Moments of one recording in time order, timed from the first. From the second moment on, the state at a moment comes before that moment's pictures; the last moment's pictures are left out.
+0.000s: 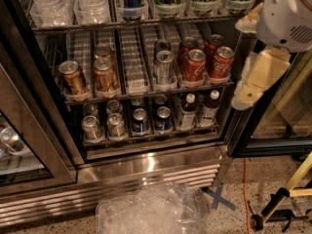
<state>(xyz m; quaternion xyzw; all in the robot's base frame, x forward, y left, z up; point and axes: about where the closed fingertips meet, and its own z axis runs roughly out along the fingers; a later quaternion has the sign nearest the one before) 0.471 -0.157 1.004 -0.63 0.74 -0.02 0.25</state>
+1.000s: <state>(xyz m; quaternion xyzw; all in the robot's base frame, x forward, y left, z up) 0.456 -0.046 1.041 -0.66 0.64 0.17 0.34</state>
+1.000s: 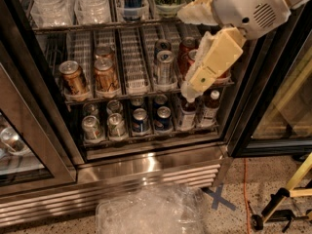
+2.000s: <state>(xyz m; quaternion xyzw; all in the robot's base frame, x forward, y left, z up) 0.421 0.062 1.042 -0.65 0.60 0.22 0.40</state>
